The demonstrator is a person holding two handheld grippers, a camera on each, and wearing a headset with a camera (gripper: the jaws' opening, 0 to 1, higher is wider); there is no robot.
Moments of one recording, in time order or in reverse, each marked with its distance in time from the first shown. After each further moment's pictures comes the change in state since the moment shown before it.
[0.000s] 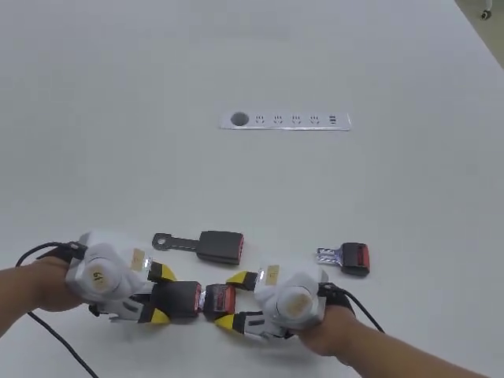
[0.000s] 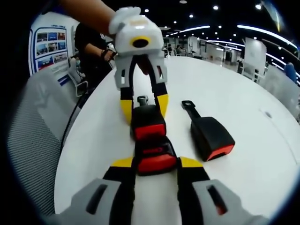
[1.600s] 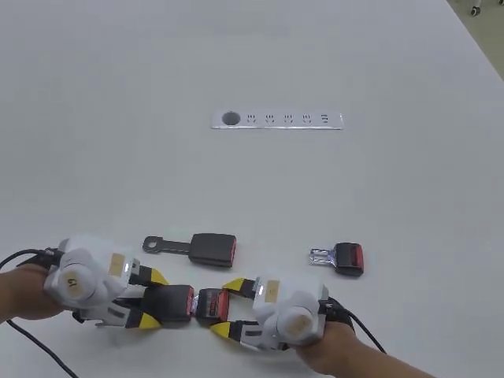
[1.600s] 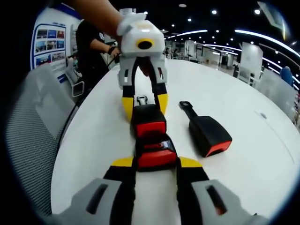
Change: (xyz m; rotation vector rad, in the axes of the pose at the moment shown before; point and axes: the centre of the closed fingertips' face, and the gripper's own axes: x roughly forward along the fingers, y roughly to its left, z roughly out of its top) left arm -0.002 0.001 -0.001 0.006 -0.054 -0.016; right arm -0.004 0.000 -0.004 -0.010 -0.032 -0.054
